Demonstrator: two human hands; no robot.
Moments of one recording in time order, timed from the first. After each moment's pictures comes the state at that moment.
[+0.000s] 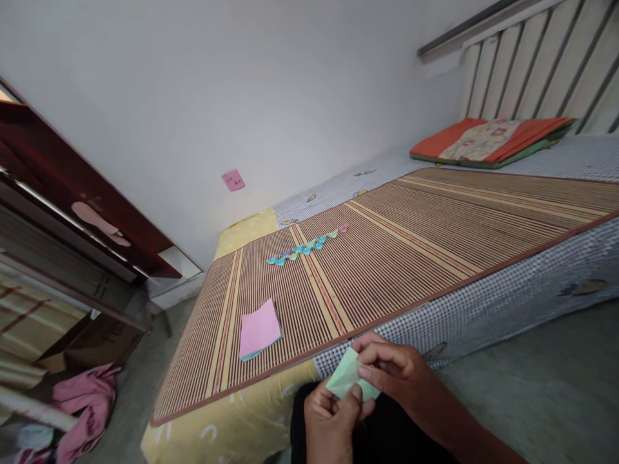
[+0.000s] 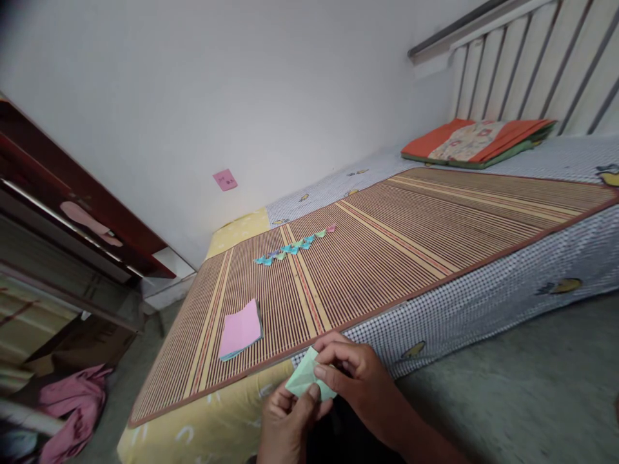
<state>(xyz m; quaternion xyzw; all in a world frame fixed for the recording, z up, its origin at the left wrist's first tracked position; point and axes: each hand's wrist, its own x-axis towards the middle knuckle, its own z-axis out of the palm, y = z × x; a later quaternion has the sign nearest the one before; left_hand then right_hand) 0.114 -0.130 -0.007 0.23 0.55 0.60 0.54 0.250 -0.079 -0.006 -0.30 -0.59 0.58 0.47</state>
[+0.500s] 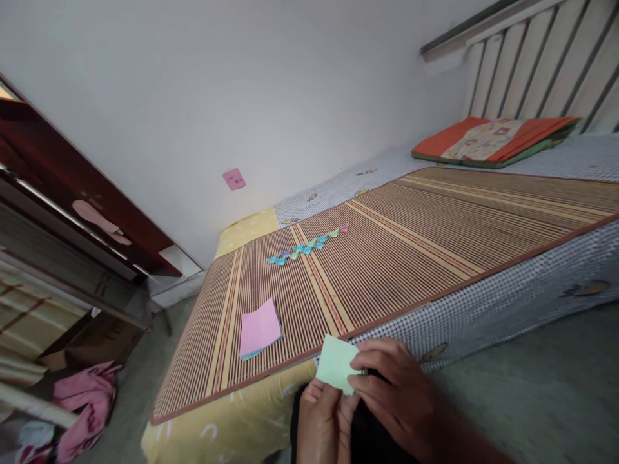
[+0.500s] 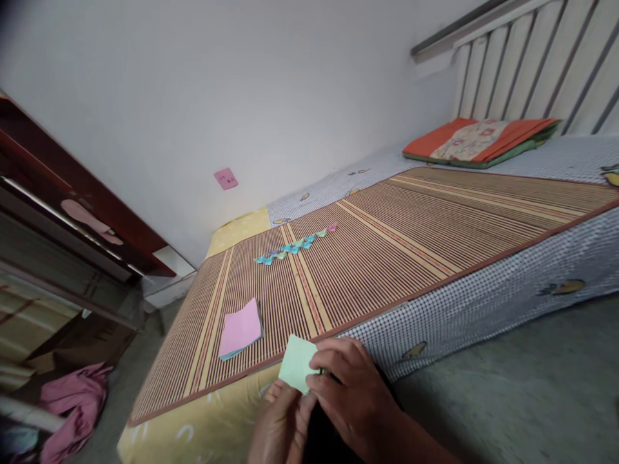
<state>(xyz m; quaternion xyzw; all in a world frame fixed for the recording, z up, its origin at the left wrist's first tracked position) 0.106 -0.121 0.009 0.08 0.44 0.65 0.61 0.241 -0.087 -0.013 -0.24 -0.80 0.07 0.55</state>
